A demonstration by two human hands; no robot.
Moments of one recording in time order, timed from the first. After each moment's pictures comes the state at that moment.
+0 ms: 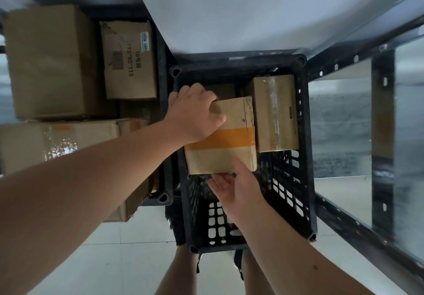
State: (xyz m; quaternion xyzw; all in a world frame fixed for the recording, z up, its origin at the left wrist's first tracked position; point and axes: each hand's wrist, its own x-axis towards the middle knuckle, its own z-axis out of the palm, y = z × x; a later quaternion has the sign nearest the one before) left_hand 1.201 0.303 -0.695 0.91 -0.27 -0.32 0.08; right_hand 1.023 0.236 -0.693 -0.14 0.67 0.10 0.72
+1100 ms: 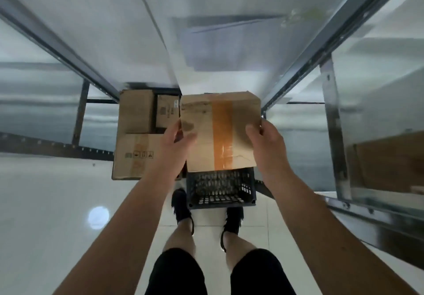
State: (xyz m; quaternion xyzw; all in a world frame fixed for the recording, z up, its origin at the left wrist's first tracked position) left_hand 1.048 0.341 -0.243 0.75 0.14 -0.30 0.57; right_hand 0.986 0.144 -0.254 -0.69 0.40 0.04 0.60
